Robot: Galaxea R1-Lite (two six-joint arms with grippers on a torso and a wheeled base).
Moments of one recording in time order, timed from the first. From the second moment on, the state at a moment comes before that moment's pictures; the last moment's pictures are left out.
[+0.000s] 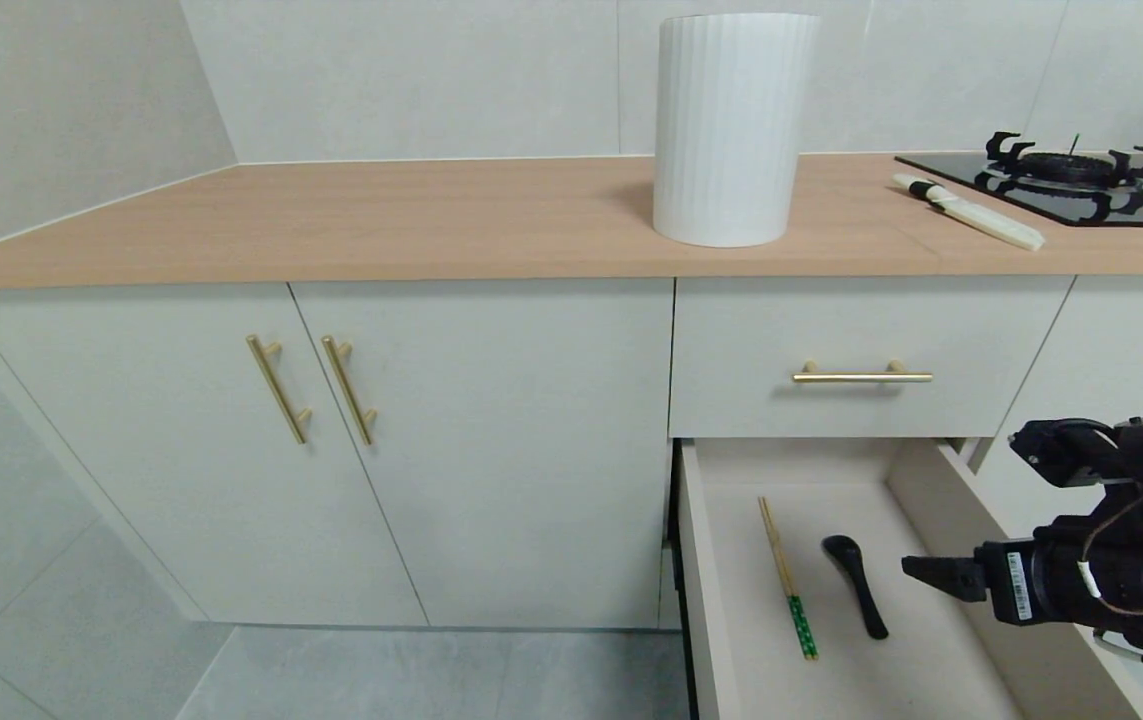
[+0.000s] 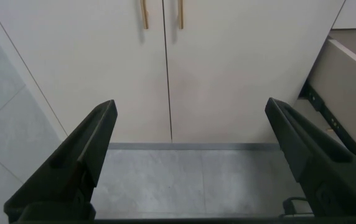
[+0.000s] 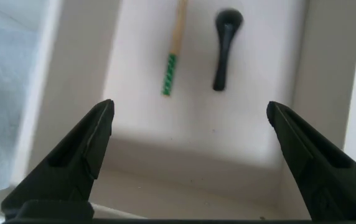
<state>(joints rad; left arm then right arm) 0.00 0.00 0.00 0.00 0.00 0.00 0.27 1.45 -0.53 -0.23 0.00 0.15</state>
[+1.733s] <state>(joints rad) 0.00 0.00 0.00 0.00 0.00 0.00 0.54 1.47 -0.48 -0.05 0.05 0.12</state>
